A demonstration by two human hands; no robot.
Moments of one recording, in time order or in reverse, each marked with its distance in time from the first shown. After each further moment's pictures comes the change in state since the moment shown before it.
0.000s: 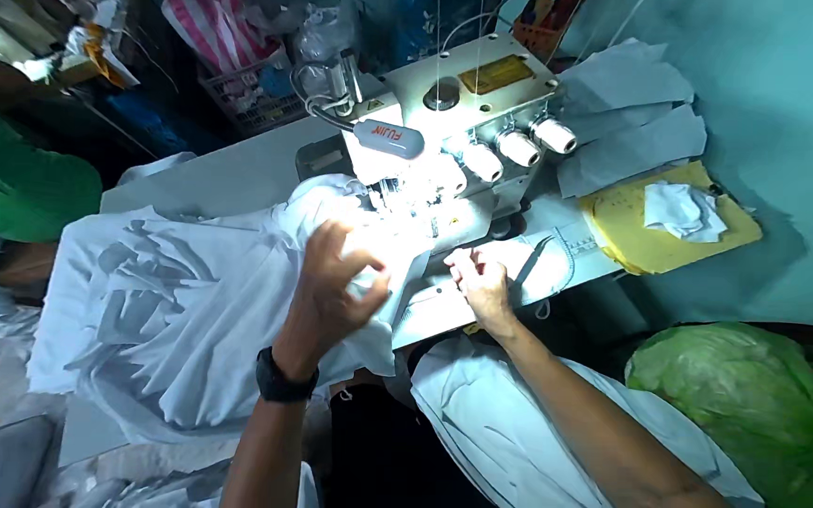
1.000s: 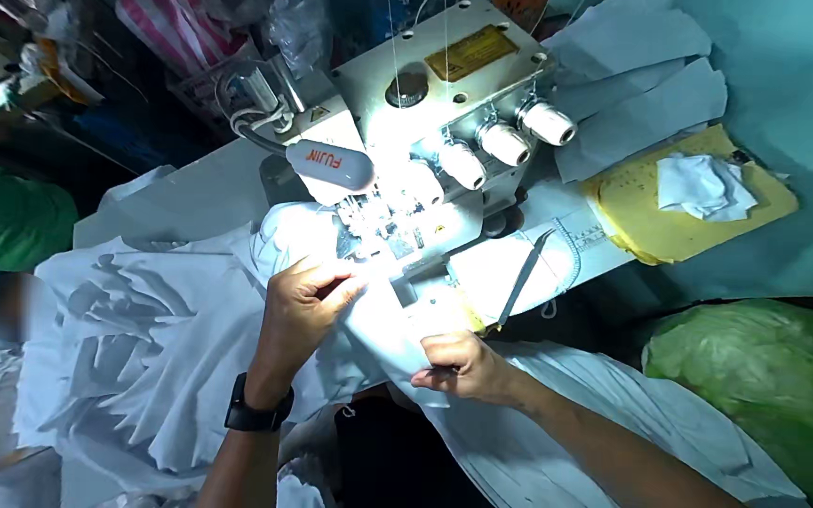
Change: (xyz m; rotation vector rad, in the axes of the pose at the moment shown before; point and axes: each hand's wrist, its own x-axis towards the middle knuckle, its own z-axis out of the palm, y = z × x) left_hand 0.013 -0.014 0.002 -0.274 -0.080 -0.229; right_hand -0.052 0.008 -0.011 0.045 -0.712 -0.444
